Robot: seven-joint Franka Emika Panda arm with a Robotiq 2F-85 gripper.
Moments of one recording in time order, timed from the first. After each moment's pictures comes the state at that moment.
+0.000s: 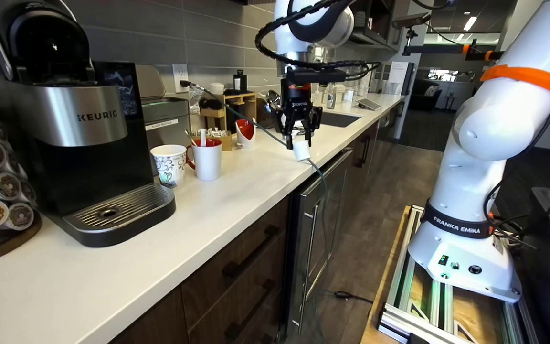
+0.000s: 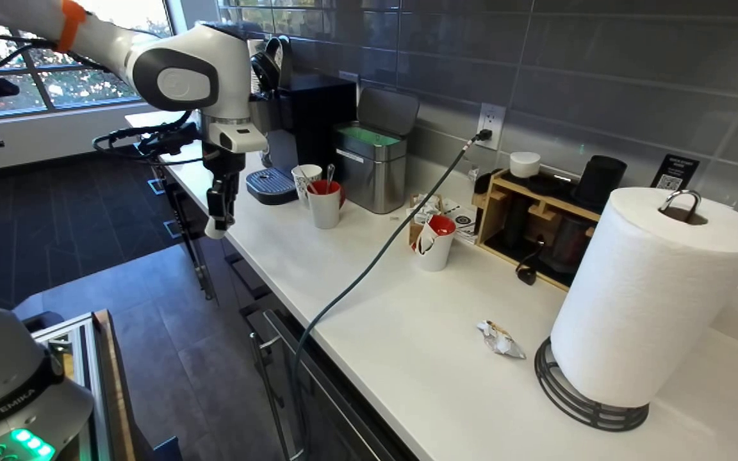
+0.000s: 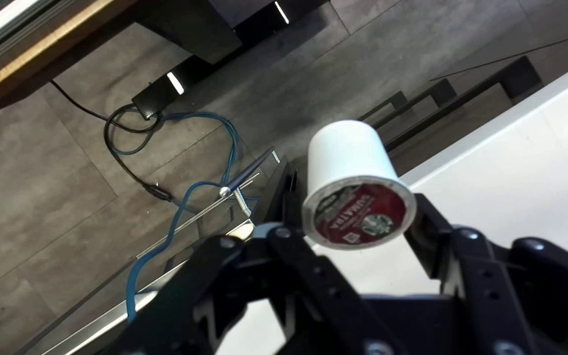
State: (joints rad) arm -0.01 -0.35 0.16 -2.49 0.12 1.99 0.62
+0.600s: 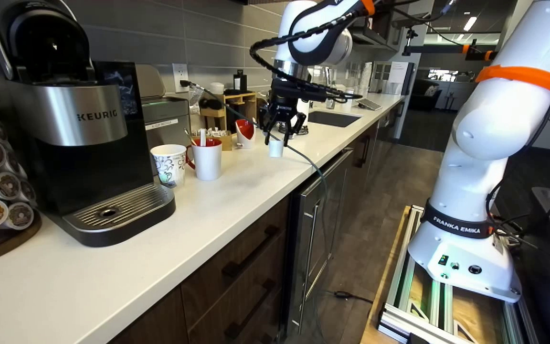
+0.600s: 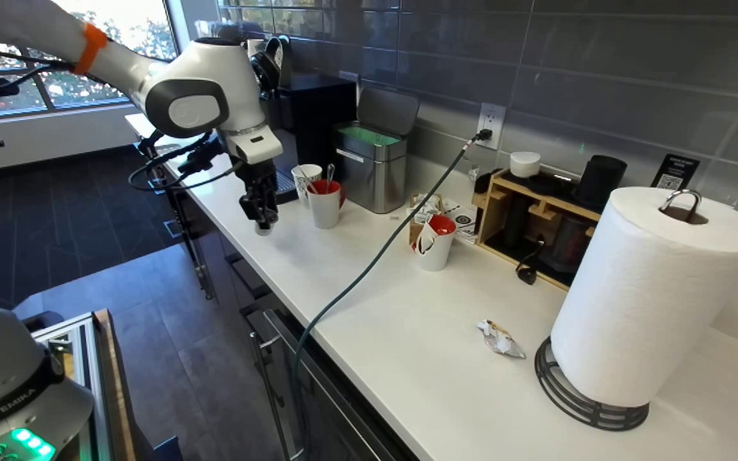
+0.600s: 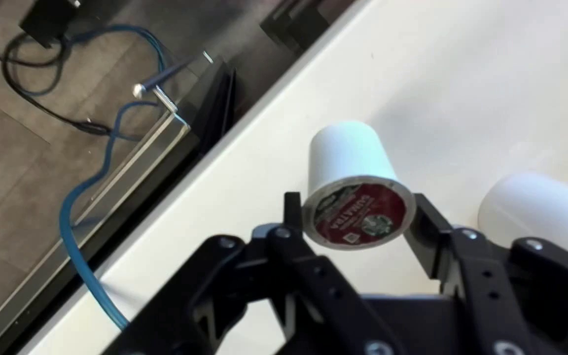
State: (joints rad) arm -0.05 -0.28 0.15 -2.55 0.09 2.42 0.77
